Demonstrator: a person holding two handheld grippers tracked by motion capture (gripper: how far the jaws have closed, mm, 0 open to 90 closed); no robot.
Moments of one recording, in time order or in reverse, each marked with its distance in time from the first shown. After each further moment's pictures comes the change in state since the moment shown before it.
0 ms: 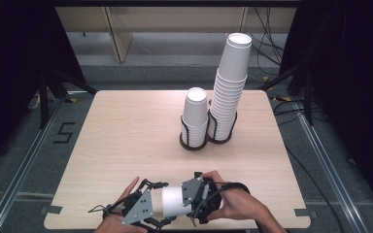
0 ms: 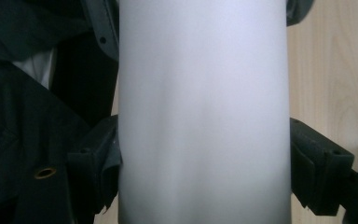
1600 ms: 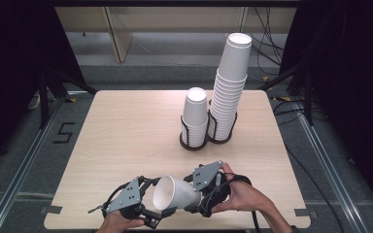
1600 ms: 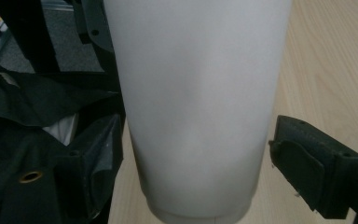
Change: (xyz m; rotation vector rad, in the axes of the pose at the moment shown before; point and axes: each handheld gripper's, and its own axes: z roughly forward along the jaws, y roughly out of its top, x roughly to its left) left arm 0.009 0.005 -0.006 -0.196 -0.014 -0.247; right arm -0.014 -0.020 -0.007 -0.269 0.082 0.151
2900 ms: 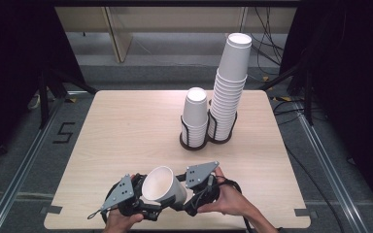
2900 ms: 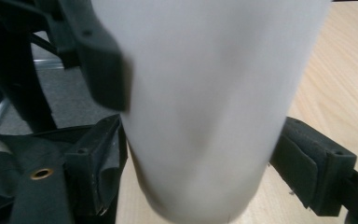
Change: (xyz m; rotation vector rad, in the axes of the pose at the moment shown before) left arm 0.003 0.003 -0.004 -0.155 0.101 -0.128; right arm 0.000 0.001 0.029 -0.195 -0.019 0.120
